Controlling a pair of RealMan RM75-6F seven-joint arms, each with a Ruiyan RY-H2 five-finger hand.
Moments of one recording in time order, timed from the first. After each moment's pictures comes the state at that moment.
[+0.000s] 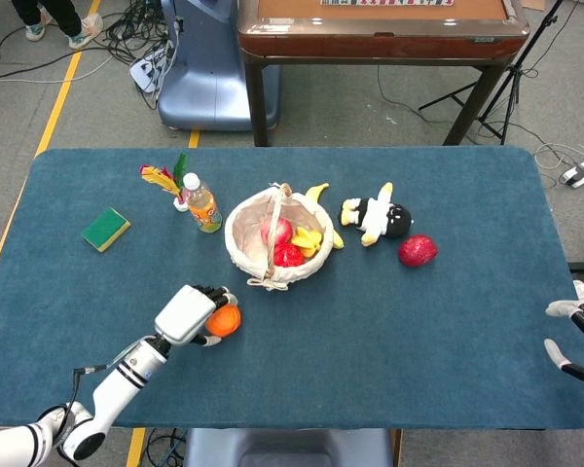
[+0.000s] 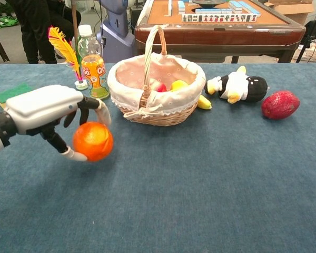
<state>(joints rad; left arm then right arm) -0.61 -1.53 -0.08 -1.40 1.61 1.11 0.15 0.00 -1.05 0.04 -1.46 -1.57 1.58 0.26</state>
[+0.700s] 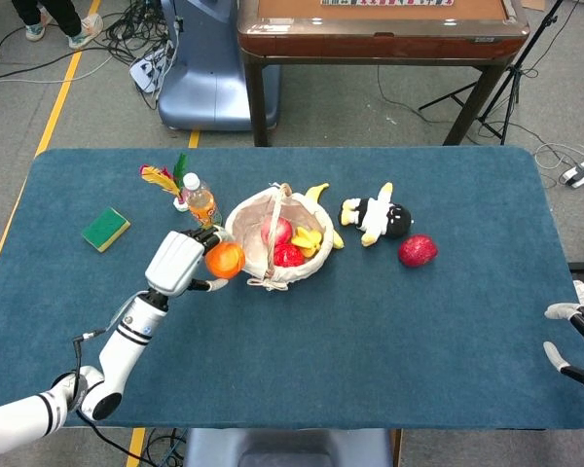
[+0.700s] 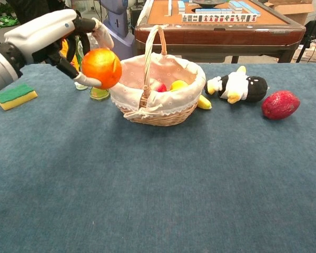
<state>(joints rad) -0.71 -1.56 -0.27 -1.35 1.51 1.18 0.04 -0.01 -1.06 0.03 -1.45 -1.56 1.58 0.27</state>
